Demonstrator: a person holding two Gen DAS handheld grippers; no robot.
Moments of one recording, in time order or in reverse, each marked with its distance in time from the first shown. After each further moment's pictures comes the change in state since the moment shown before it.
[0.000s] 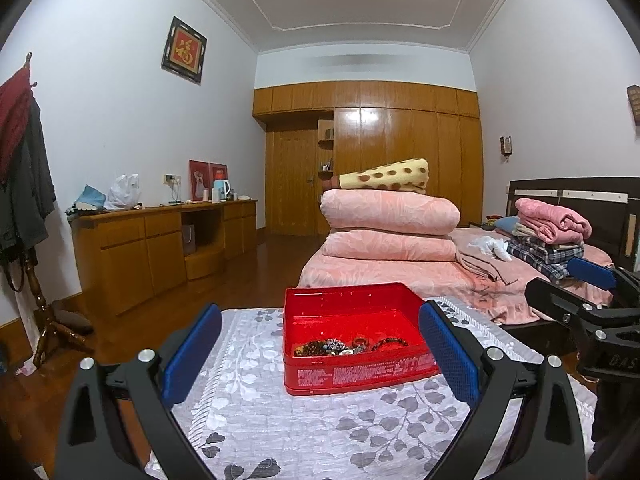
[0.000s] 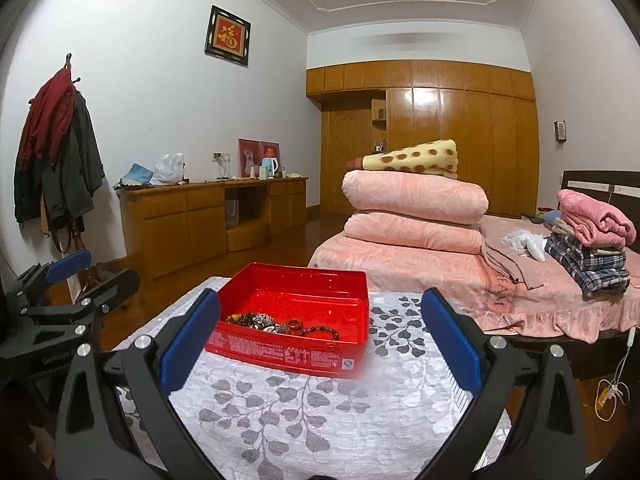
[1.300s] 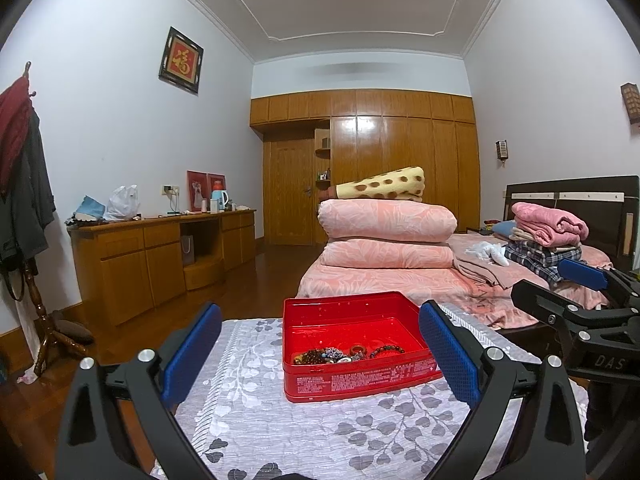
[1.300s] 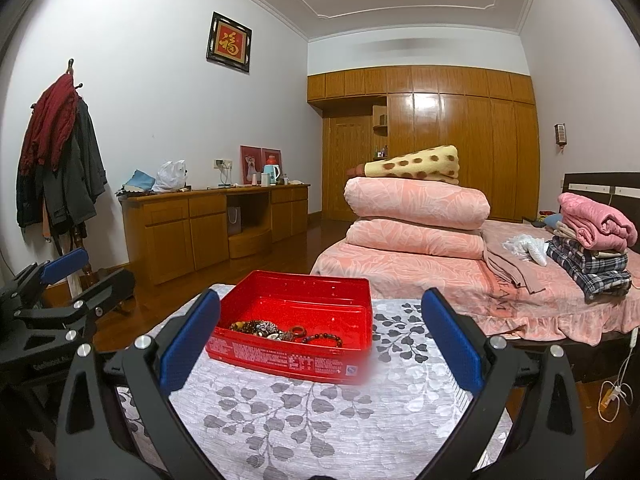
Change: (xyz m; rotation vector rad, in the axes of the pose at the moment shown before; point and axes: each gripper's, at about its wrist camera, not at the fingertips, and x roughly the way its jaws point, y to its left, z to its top) left arm -0.012 -0.003 0.006 0.015 -0.031 -0.005; right arm -0.005 0.002 0.002 0.000 -0.022 0.004
